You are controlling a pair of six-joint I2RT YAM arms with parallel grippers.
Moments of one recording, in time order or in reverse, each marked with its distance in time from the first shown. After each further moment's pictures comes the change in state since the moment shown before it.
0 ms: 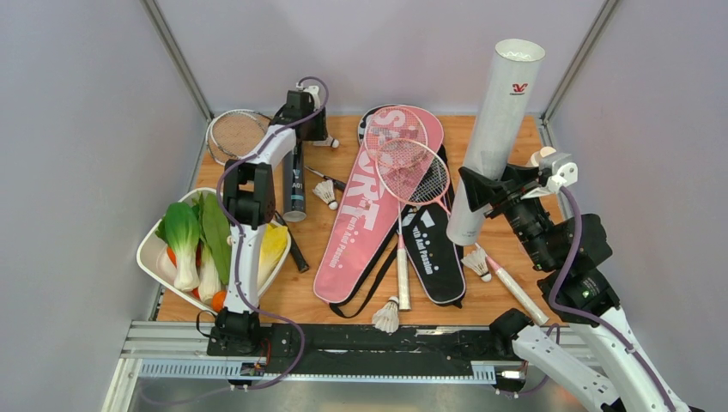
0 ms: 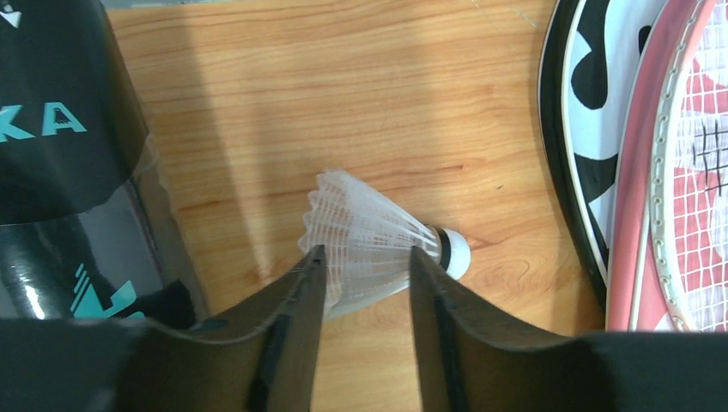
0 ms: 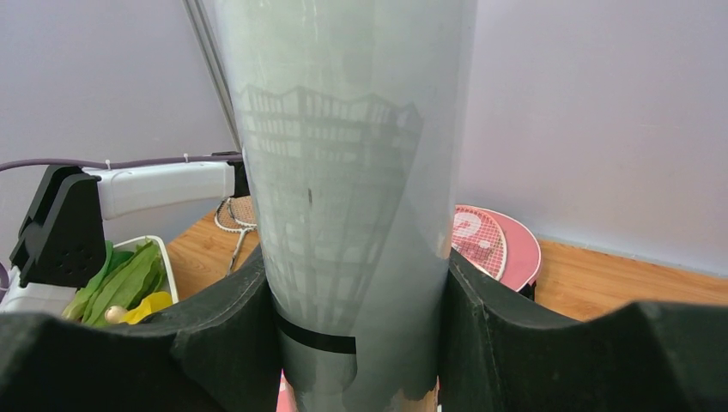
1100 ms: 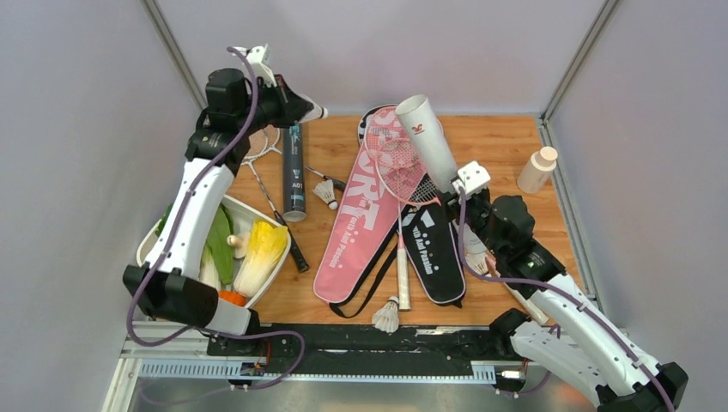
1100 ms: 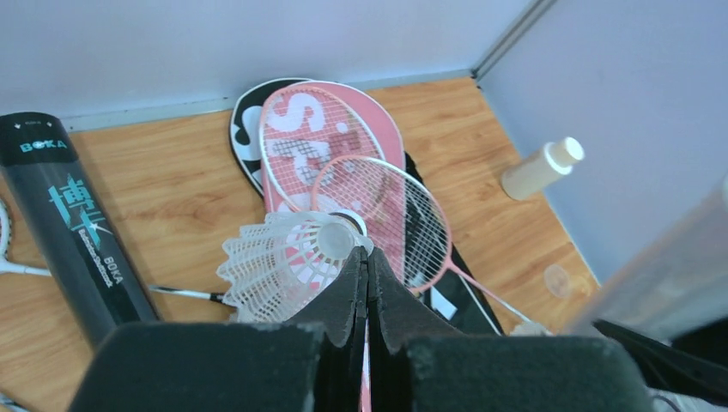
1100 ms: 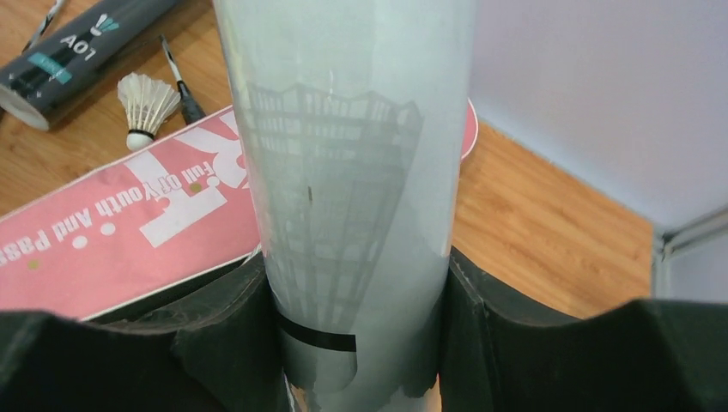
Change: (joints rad) left arm -0.017 -0.970 -0.498 -0.026 0.291 -0.208; right arm -0.001 0.181 -0.209 -0.014 0.054 -0.317
